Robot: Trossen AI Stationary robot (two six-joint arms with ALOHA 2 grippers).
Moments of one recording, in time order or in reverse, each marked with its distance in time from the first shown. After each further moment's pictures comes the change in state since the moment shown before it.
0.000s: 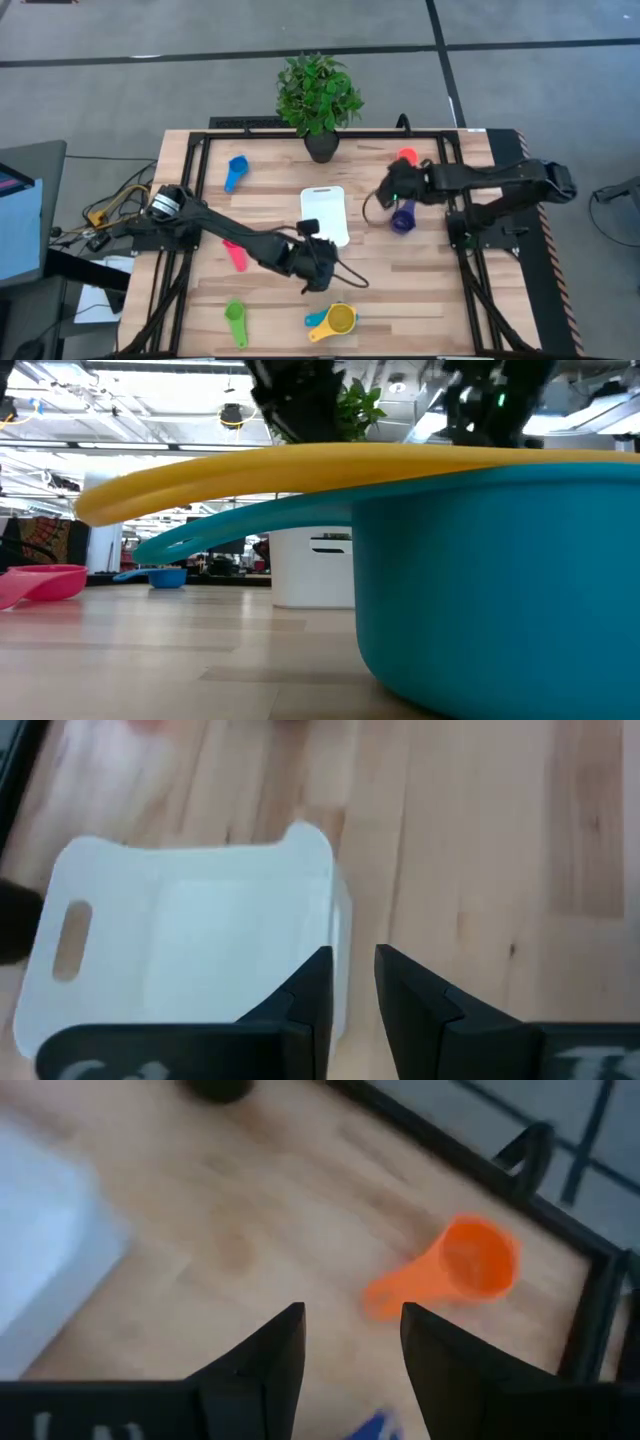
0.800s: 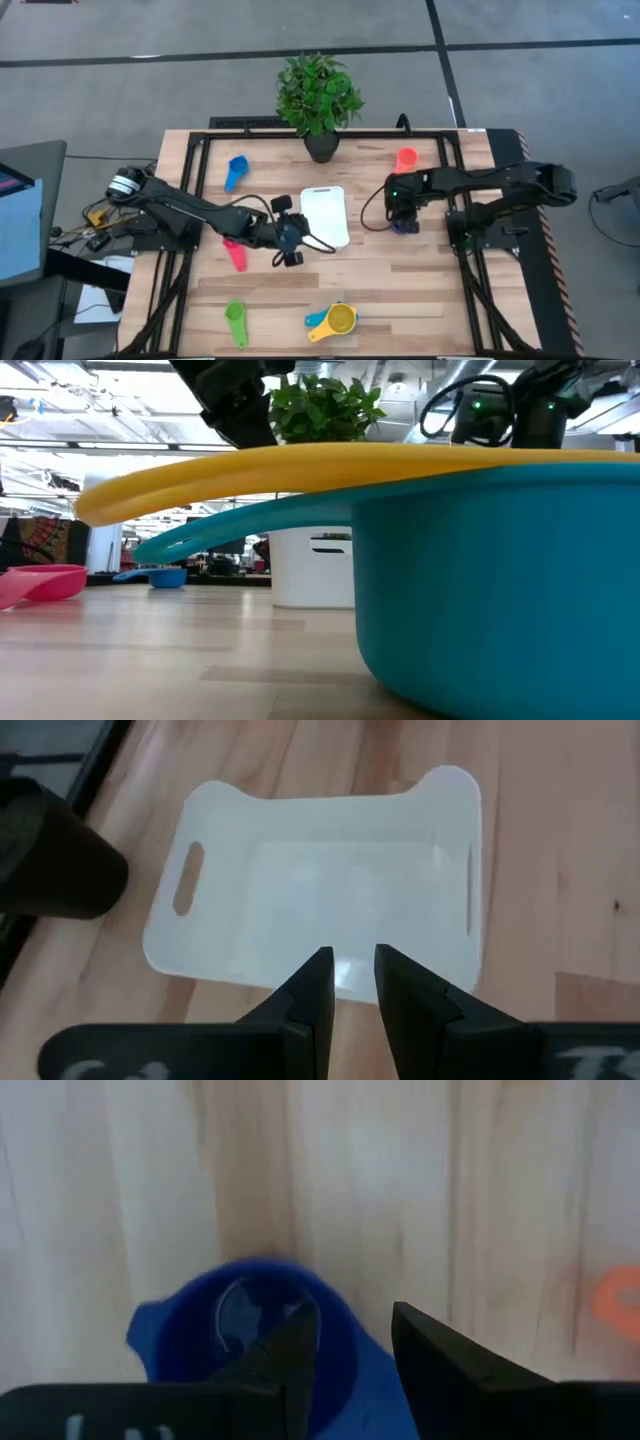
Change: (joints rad) left arm 0.115 -0.361 -0.424 0.242 0.015 0.098; right arm -0.070 0.044 -0.232 0.159 -0.578 -0.887
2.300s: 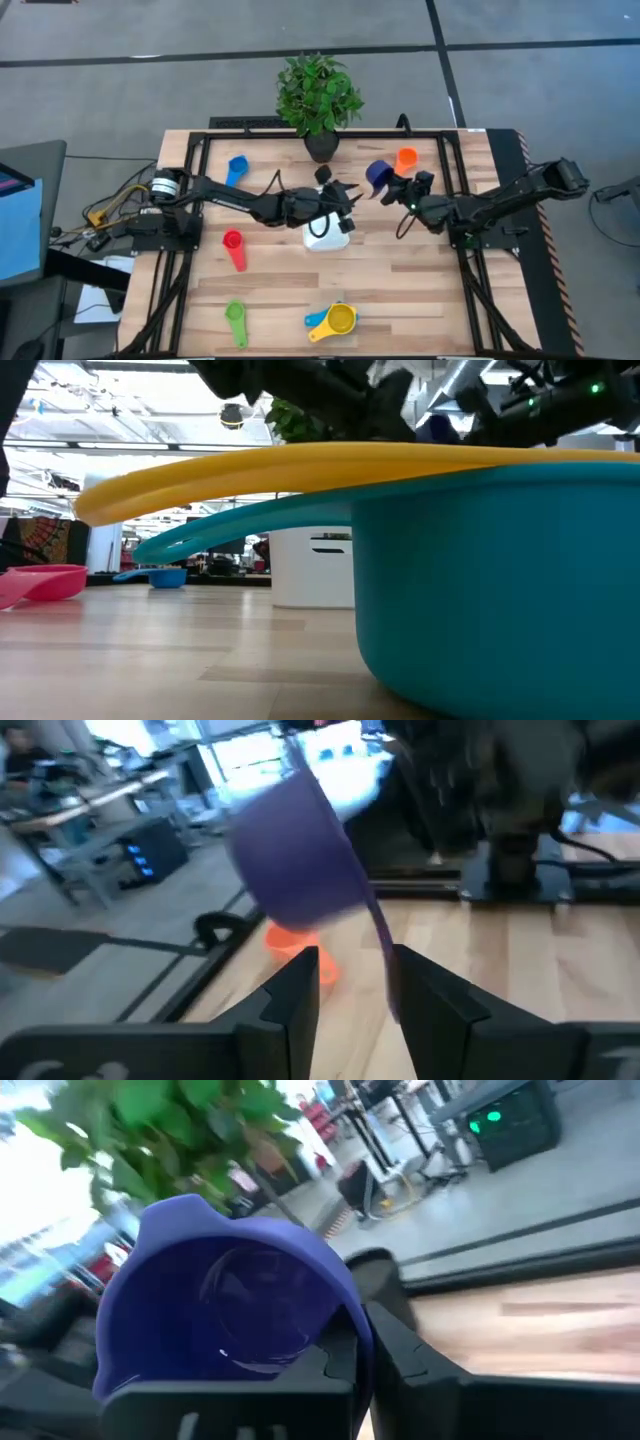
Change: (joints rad) left arm 0.214 0.318 0.103 0.946 -0.001 0.381; right arm 0.355 -0.203 -0.367 1.394 1.056 0.926
